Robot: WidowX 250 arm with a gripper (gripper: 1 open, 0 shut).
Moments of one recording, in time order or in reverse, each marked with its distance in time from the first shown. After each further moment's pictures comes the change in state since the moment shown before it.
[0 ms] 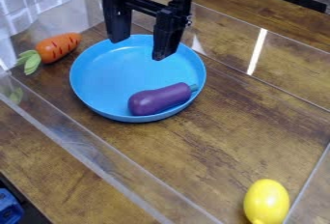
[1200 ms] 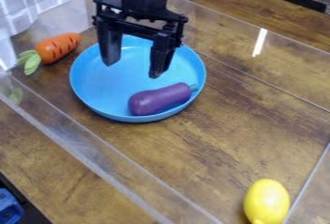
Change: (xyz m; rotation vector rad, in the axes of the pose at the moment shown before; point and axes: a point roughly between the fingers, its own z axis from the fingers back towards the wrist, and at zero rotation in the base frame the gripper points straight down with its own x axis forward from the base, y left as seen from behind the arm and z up) arm 0.003 0.020 -0.035 -0.026 0.099 0.223
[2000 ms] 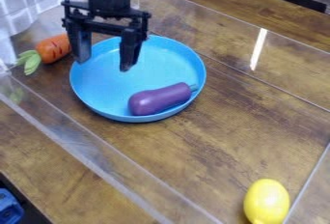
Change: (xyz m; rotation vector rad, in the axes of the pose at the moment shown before) arm 0.007 0.042 -0.005 -0.032 0.021 0.092
